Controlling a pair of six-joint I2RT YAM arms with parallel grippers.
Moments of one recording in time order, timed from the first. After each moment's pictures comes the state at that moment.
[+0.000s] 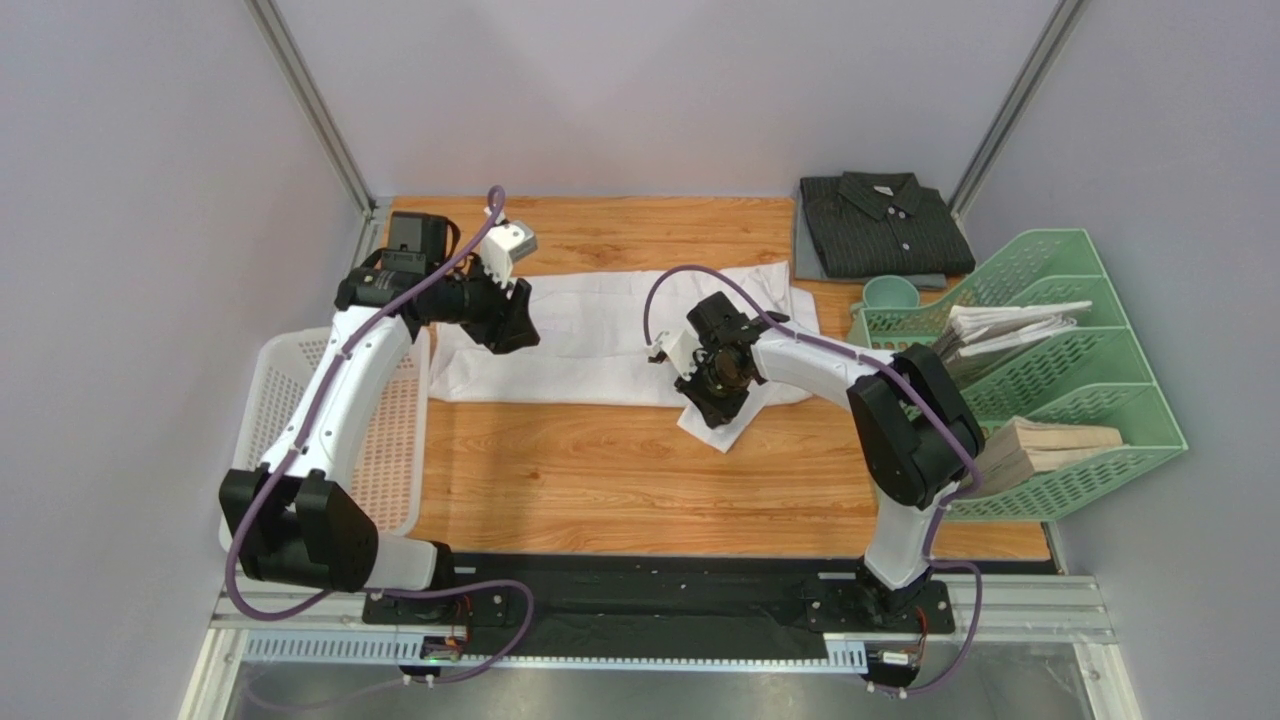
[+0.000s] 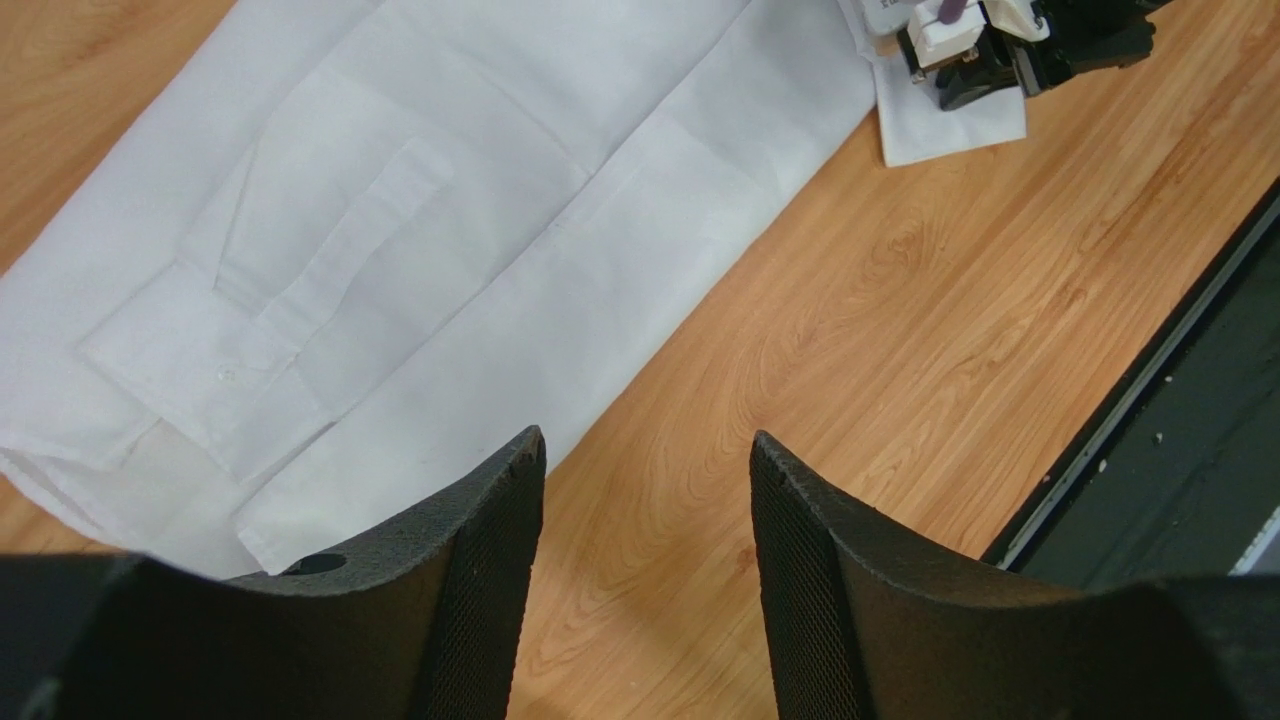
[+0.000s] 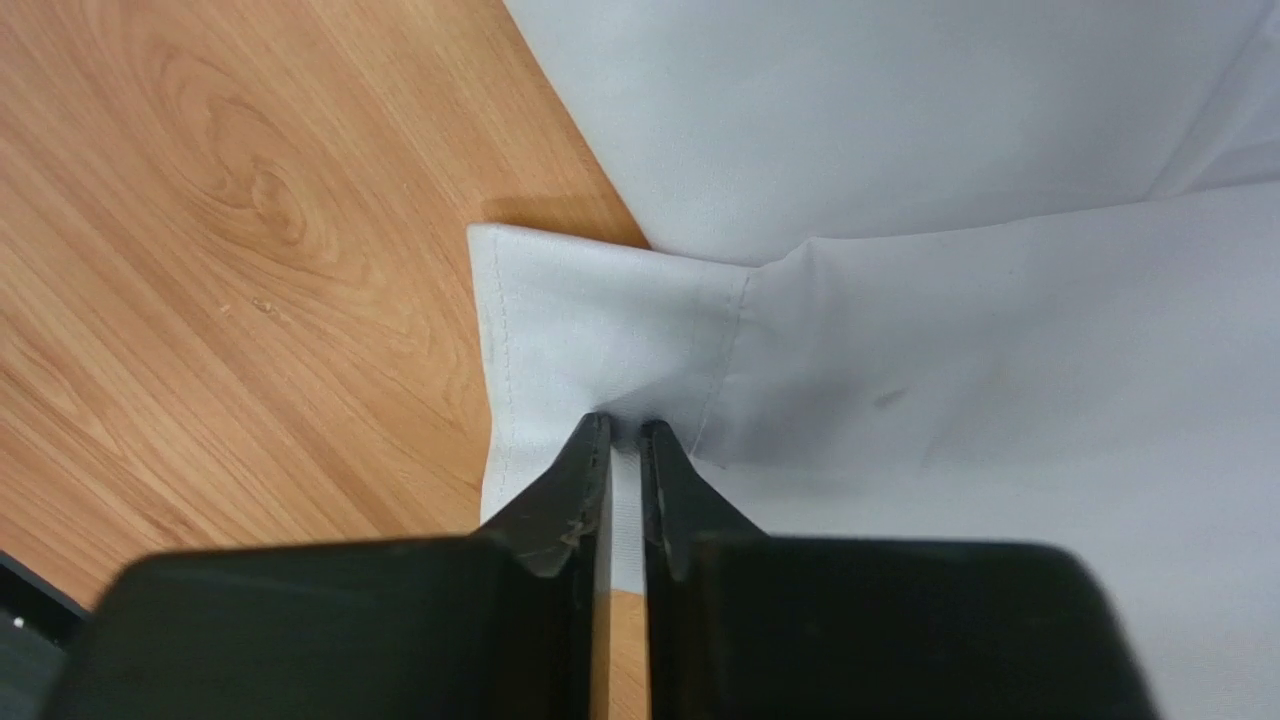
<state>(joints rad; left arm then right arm) -0.12 1.38 1.32 -0.84 0.64 0.44 0.60 1.83 1.18 -0.64 -0.20 -0.41</state>
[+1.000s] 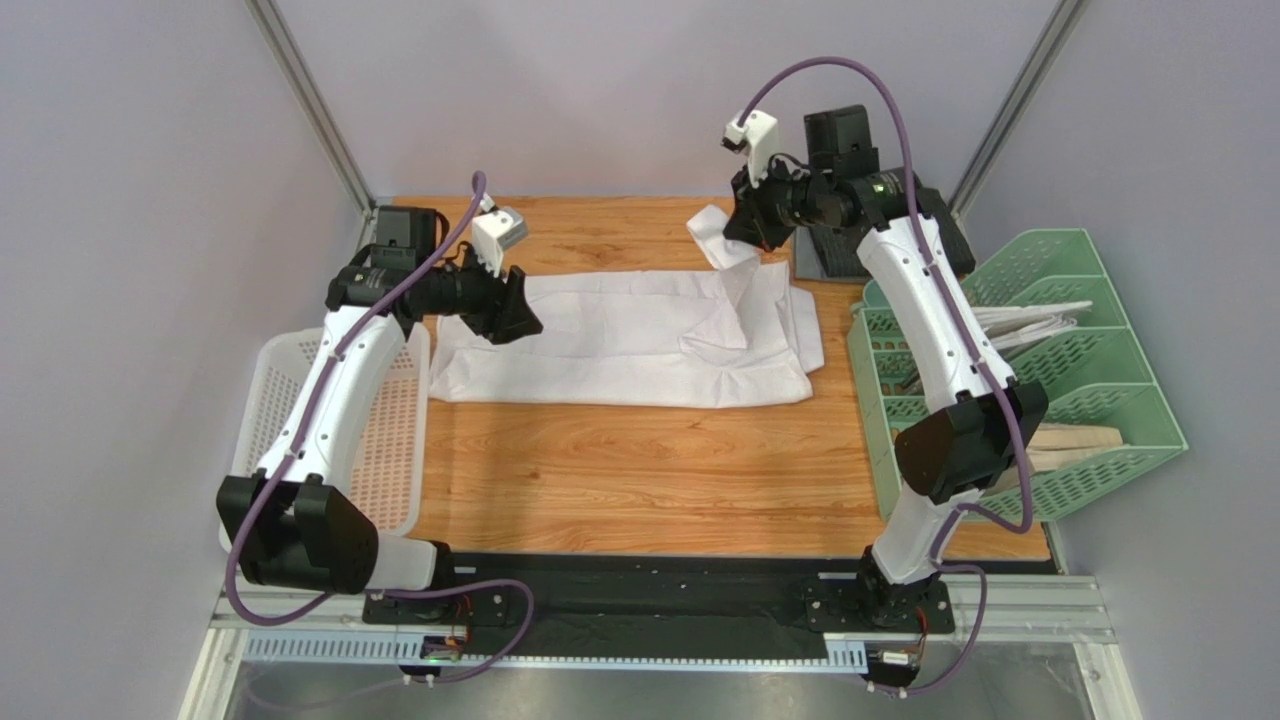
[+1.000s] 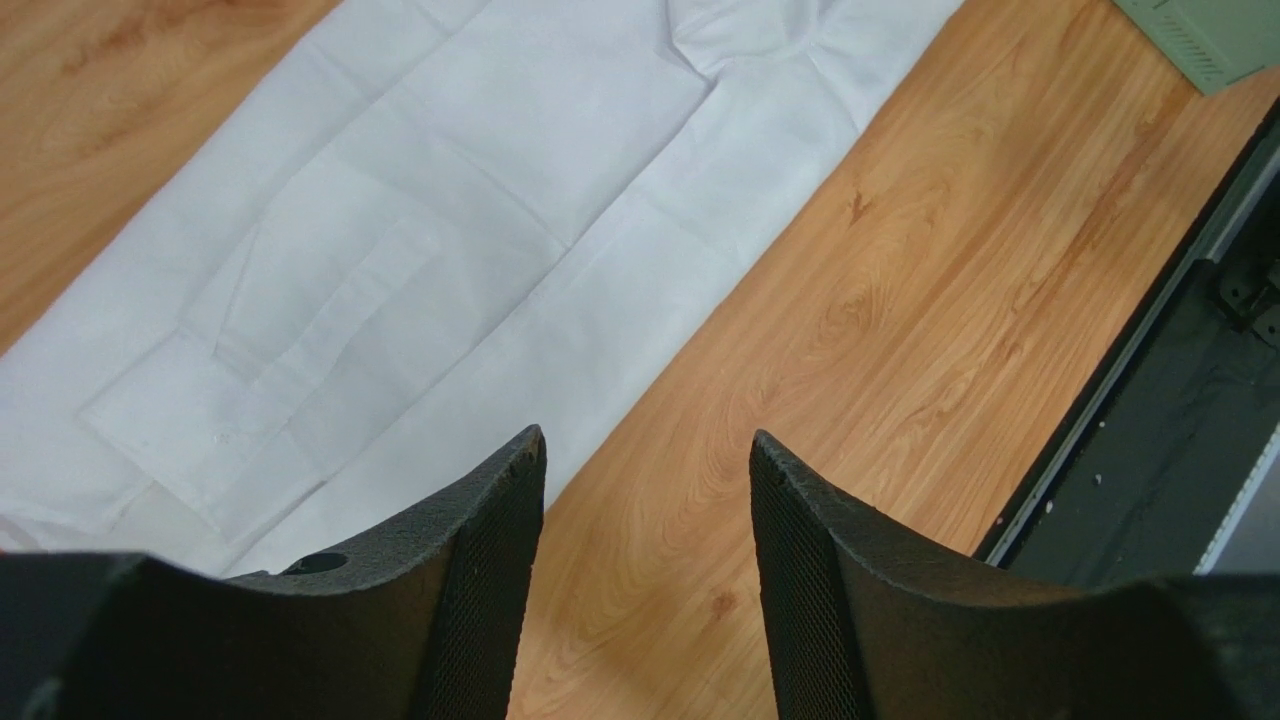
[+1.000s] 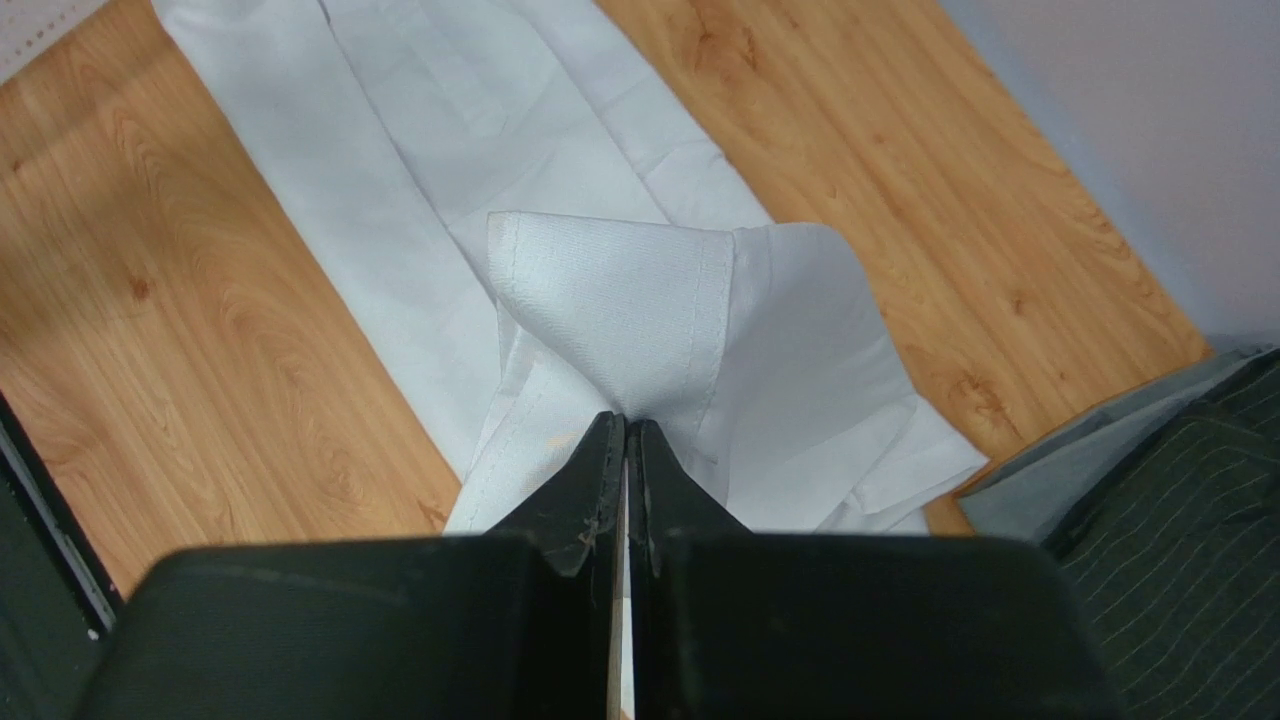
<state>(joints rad) -0.10 1.36 1.34 -0.81 0.72 0.39 0.31 1.78 2.00 -0.91 -0.53 -0.41</state>
